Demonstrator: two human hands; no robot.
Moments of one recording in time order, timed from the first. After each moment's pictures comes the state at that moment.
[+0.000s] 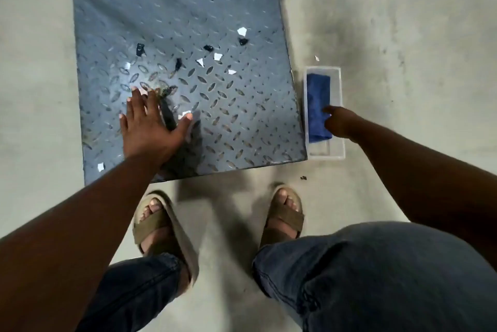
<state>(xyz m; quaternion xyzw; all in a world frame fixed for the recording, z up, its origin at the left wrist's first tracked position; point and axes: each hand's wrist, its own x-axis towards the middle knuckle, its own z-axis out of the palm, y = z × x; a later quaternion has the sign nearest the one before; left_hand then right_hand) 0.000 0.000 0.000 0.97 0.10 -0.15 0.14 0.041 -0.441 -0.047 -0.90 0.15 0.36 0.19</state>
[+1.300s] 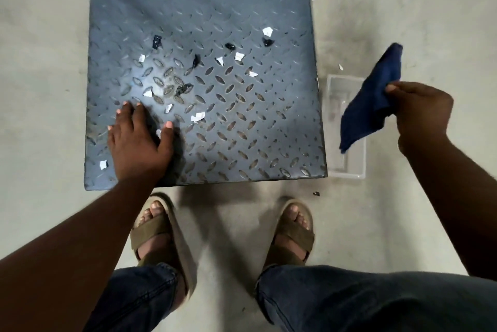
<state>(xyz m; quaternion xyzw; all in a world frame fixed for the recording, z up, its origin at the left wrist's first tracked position) -0.031 0.034 -0.032 0.98 0.15 0.00 0.13 0.043 -0.429 0.050 -0.79 0.31 -0.04 0.53</state>
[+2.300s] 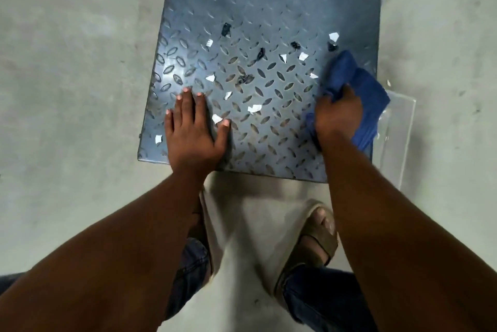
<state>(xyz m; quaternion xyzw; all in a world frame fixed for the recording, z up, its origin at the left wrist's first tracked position) -0.053 0.037 -0.042 0.98 0.16 -0.02 0.12 0.064 -0.215 -0.019 -0.91 0.27 0.02 0.32</state>
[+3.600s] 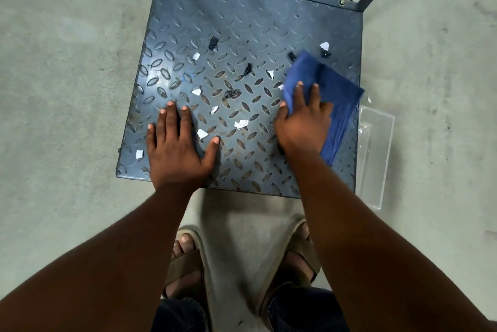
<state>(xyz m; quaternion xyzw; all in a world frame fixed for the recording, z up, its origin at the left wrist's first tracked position) -0.051 0.034 -0.040 0.98 0.17 -0.01 0.11 0.067 -0.188 -0.033 -1.00 0.04 0.06 0.06</state>
